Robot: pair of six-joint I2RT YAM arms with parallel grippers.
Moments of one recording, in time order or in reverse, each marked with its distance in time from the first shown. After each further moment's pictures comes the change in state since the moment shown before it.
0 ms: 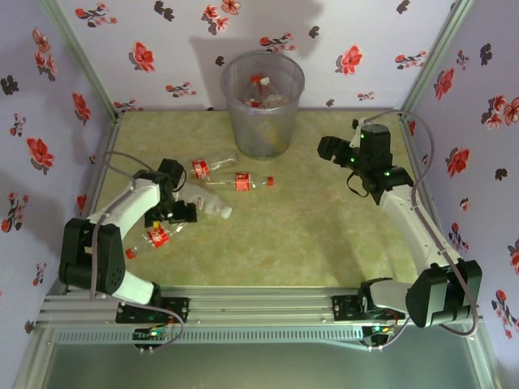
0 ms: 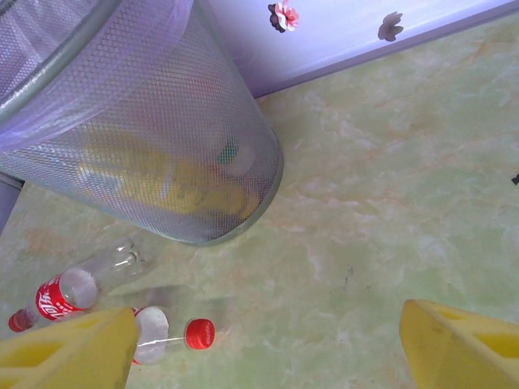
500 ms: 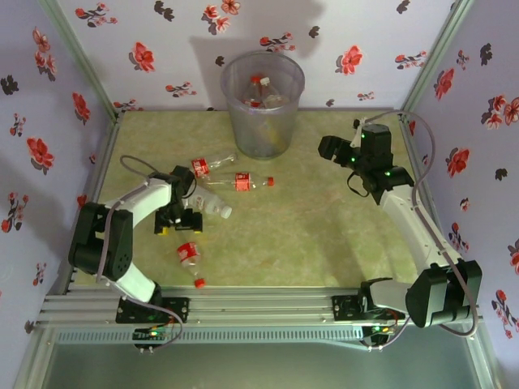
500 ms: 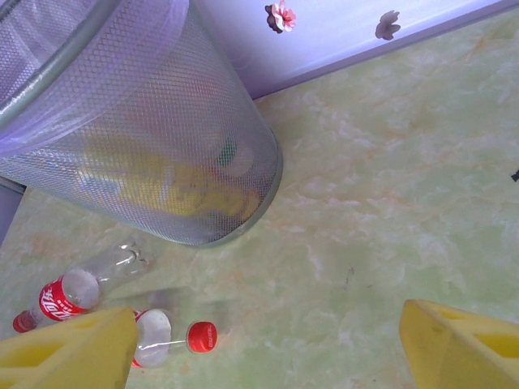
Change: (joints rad) left arm -0.053 0.113 -0.027 0.025 0.036 -0.007; right arm -0.005 0.000 0.000 0.000 -0.002 0.015
